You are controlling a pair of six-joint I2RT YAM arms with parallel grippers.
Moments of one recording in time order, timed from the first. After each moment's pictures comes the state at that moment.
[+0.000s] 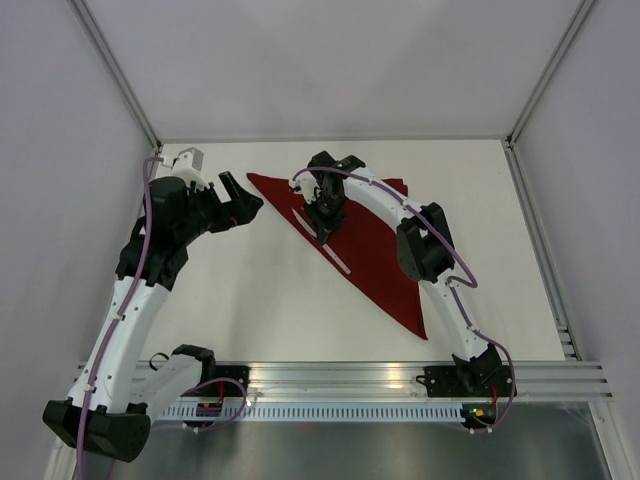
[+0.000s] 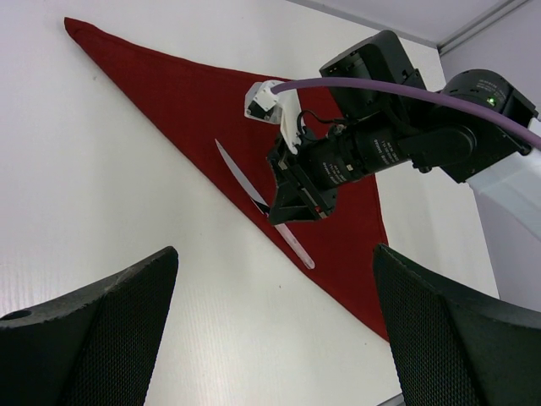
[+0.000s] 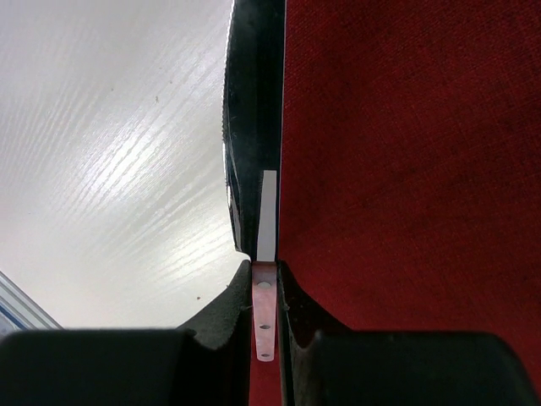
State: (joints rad) left arm -0.21 0.95 1.10 -0.52 0.19 -0.48; right arm 0.63 2.45 2.24 -1.14 -0.37 -0.13
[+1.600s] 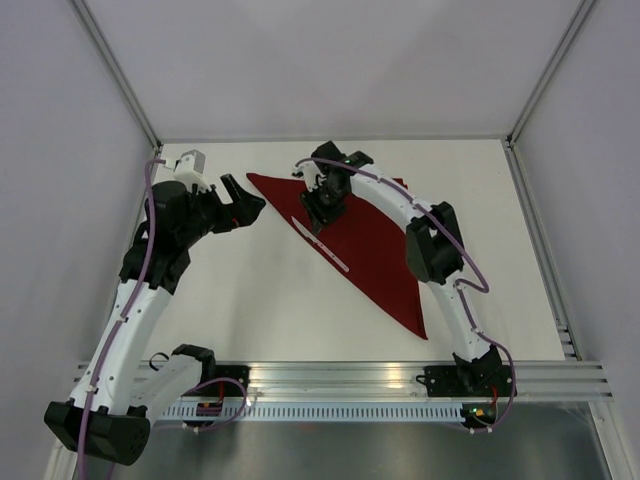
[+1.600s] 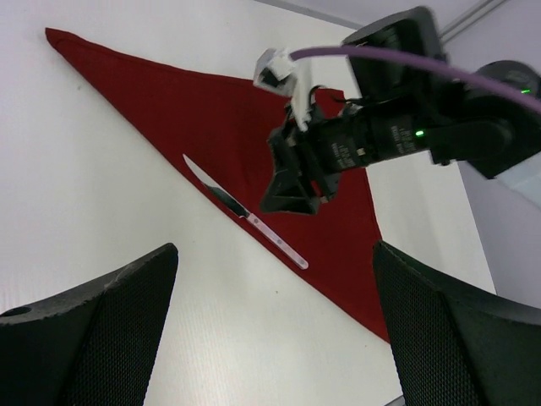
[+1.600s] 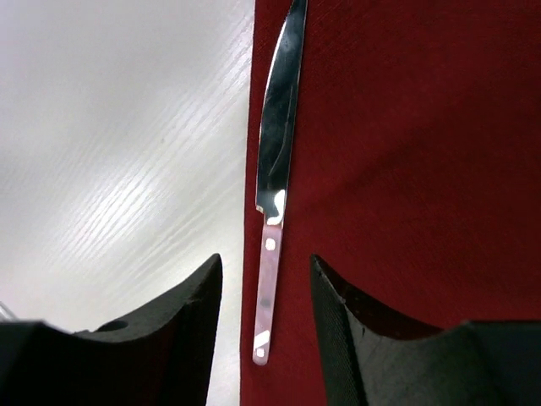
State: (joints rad) left arm -0.21 0.94 1.05 -0.47 0.20 -0.48; right arm 0.62 2.42 2.20 -1.01 -0.33 -0.07
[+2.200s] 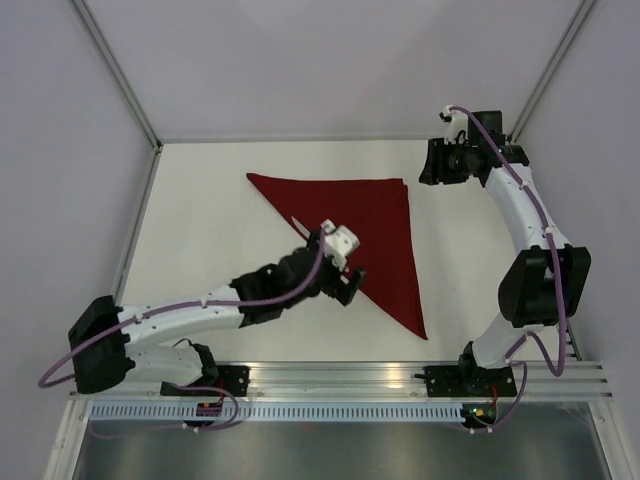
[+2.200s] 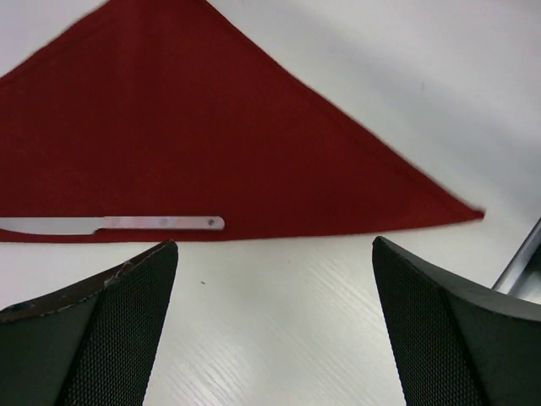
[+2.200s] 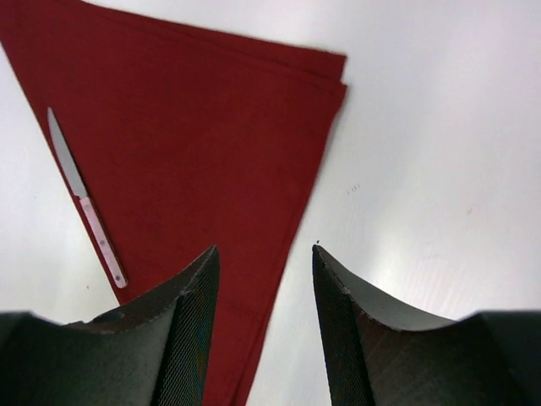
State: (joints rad) left arm -1.05 1.19 0.84 0.01 -0.23 -0.16; right arm 0.06 1.69 1.61 -0.69 -0.33 -0.01
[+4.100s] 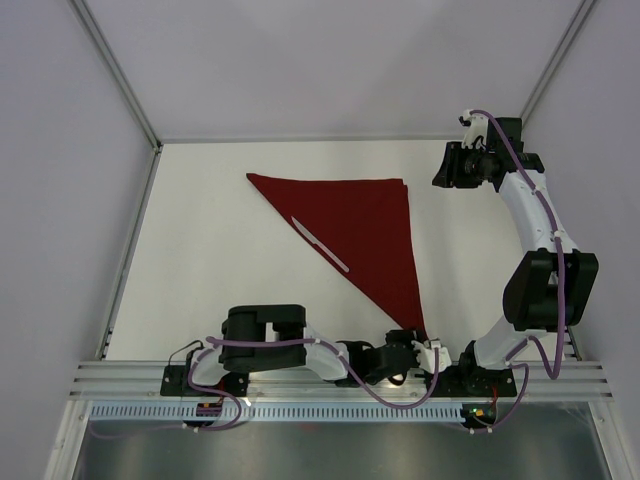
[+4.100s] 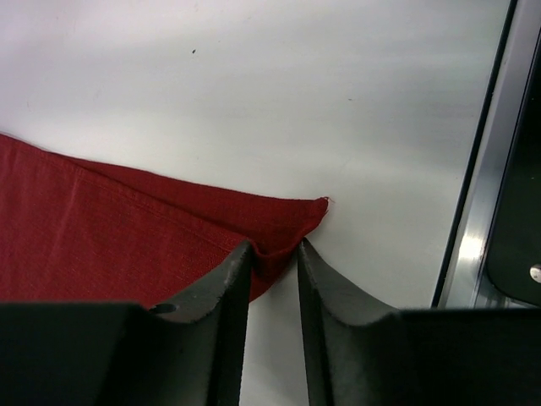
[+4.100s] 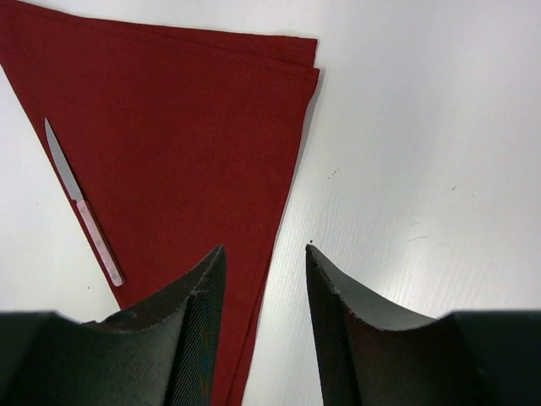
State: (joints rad) left arm -1.55 2.12 1.01 0.72 -0.52 0.35; right arm -0.07 1.66 1.51 -0.66 -0.41 0.00
